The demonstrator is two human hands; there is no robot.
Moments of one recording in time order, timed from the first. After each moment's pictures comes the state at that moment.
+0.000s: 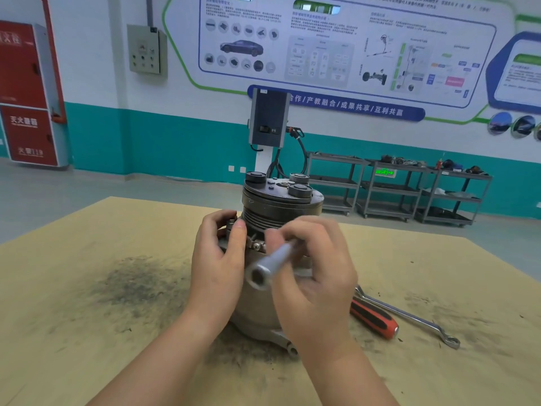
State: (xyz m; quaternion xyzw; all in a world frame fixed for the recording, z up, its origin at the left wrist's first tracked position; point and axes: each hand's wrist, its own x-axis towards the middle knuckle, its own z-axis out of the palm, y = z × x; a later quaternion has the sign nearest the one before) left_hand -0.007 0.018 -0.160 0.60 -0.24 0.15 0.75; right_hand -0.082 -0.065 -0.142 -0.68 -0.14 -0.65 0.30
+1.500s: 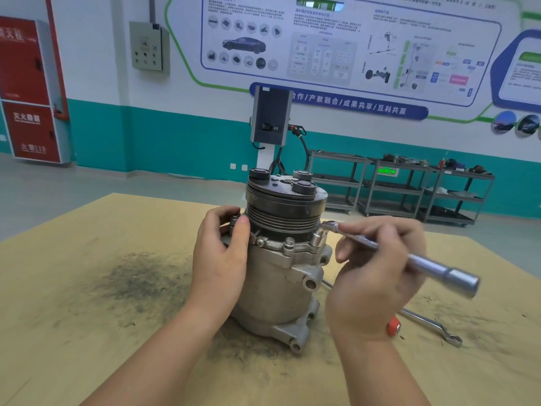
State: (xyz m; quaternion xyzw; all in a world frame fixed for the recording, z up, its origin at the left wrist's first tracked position) left_hand 0.000 0.018 -0.162 0.64 -0.22 0.19 0.71; right_hand -0.093 -0.084 -0.125 -0.47 -0.09 -0.68 0.55
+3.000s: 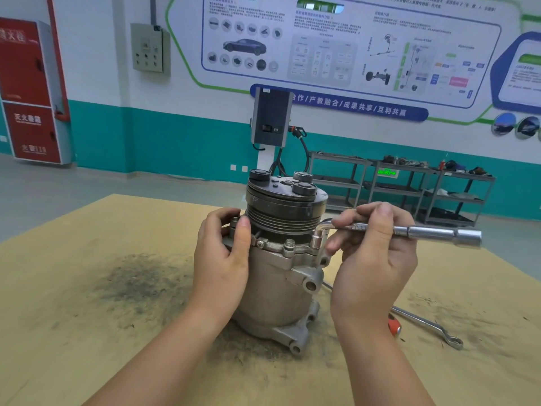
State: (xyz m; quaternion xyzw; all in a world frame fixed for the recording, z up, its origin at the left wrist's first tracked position) left_hand 0.002 0.018 -0.166 0.65 -0.25 0.22 0.68; right_hand -0.091 -0.088 -0.120 -0.50 -0.05 -0.62 0.60
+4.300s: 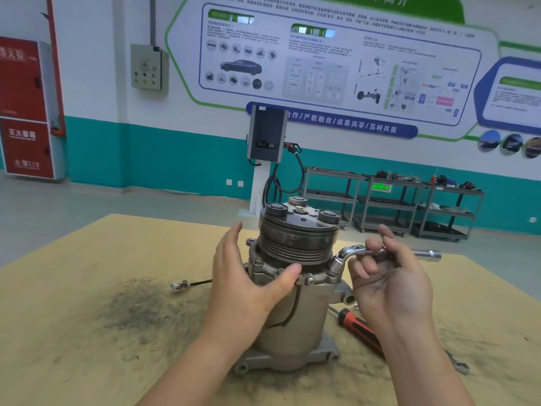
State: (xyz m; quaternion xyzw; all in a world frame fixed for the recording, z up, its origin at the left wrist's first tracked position) left_hand -0.012 0.022 -0.158 0.71 -0.26 0.12 0.64; right_hand -0.090 -0.130 -0.107 -0.31 0.00 -0.38 0.87
